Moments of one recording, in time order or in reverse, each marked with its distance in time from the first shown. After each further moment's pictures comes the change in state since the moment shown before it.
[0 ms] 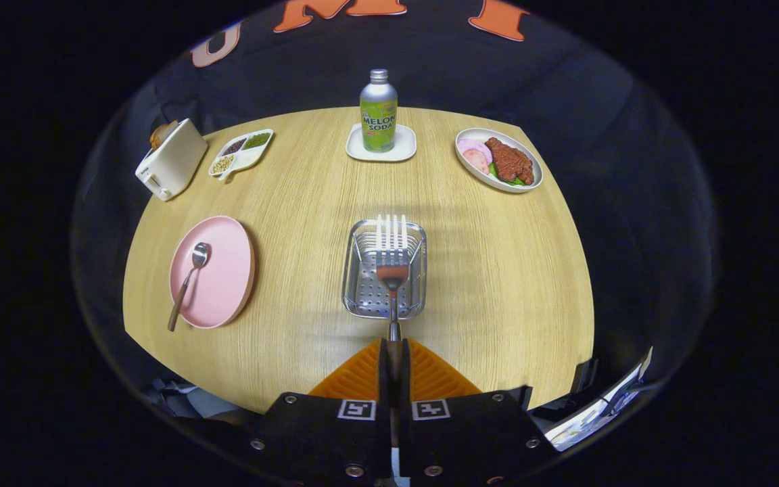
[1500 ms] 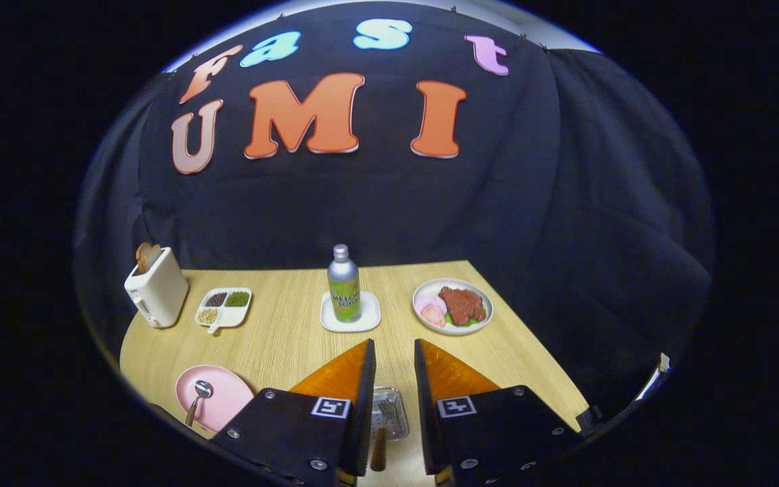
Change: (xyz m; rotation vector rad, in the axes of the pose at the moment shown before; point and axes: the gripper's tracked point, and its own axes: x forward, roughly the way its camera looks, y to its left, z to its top) arm -0.086 -0.019 0.154 0.180 -0.787 -0.169
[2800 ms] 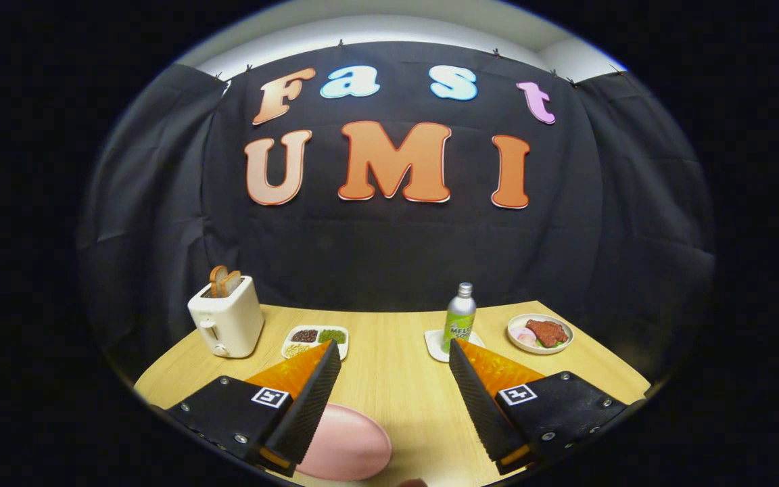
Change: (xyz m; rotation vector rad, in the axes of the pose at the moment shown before) arm -0.047 0.220 -0.041 -0.001 -0.167 0.195
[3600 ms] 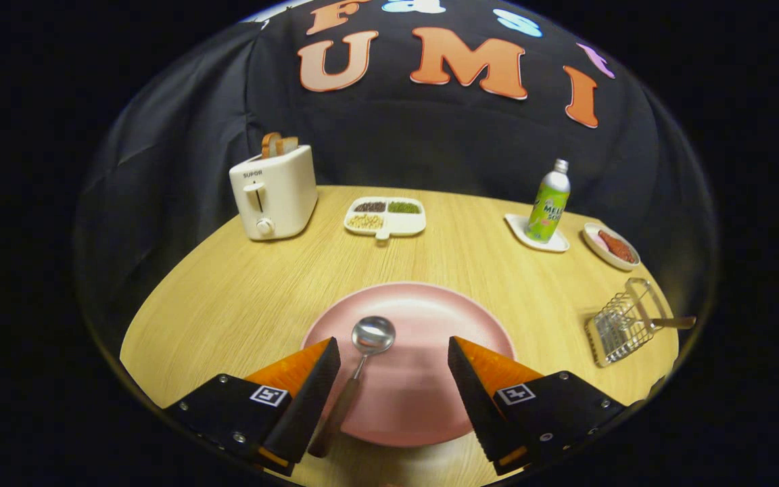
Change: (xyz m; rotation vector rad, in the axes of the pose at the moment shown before) arm -0.013 0.108 -0.185 -0.071 0.444 0.154
